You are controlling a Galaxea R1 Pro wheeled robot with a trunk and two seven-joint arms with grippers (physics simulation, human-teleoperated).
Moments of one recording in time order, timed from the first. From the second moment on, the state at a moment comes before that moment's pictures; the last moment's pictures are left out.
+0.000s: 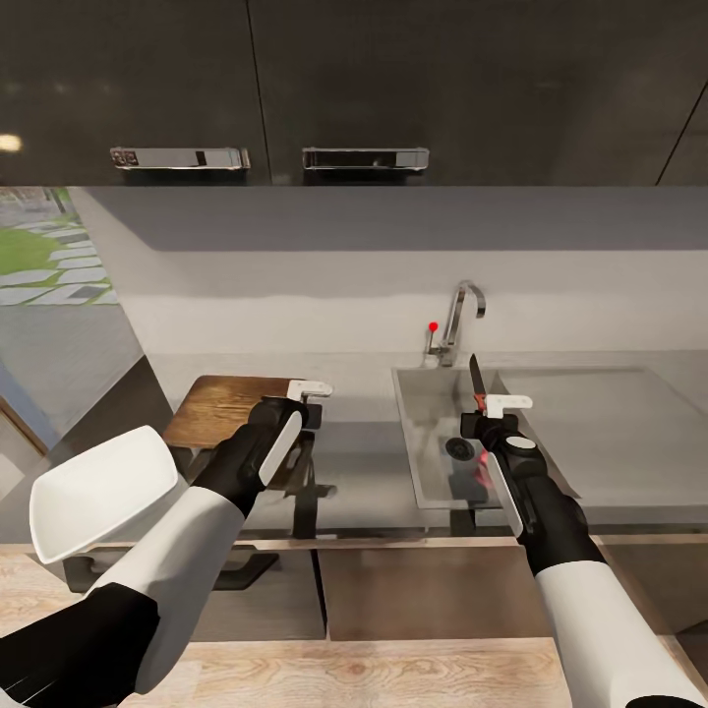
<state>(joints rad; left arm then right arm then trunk) -0.99 -0.15 -0.26 -0.84 0.24 0.74 0.29 -0.74 -0.01 0.00 -1.11 0.01 0.46 -0.12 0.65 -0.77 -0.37</state>
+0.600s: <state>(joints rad) -0.99 -0.15 -0.26 -0.83 0.24 0.74 0.29 -0.74 -0.01 0.00 -1.11 0.01 0.46 -0.12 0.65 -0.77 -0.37</state>
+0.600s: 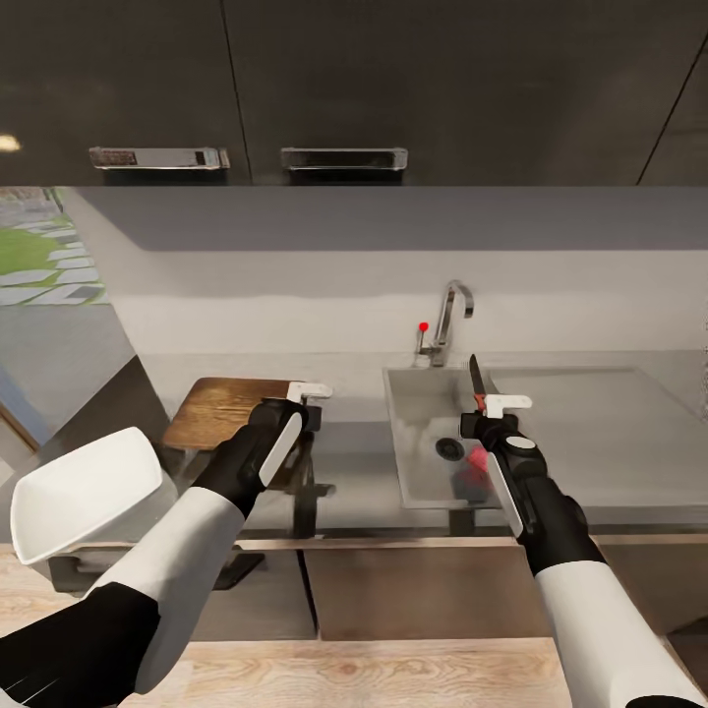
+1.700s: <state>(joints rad) -0.99 -0.15 -0.26 -0.82 0.35 0.62 0.53 -0.74 -0.01 0.00 -1.11 0.01 0.46 -0.12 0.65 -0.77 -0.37</state>
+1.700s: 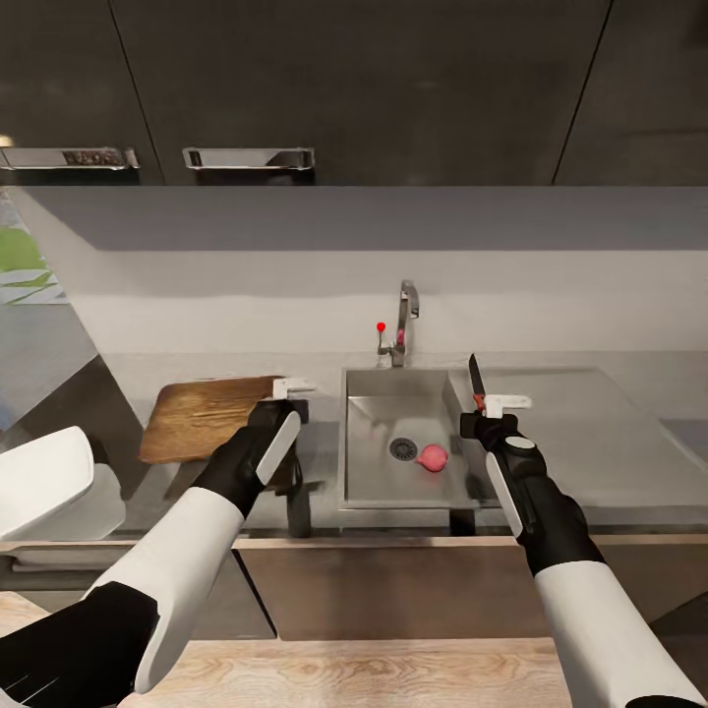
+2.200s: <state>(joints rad) -0.99 -0.15 -0.26 -0.82 0.44 0.60 0.59 -0.74 -0.01 0.00 -1.11 0.01 0.46 -0.12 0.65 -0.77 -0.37</state>
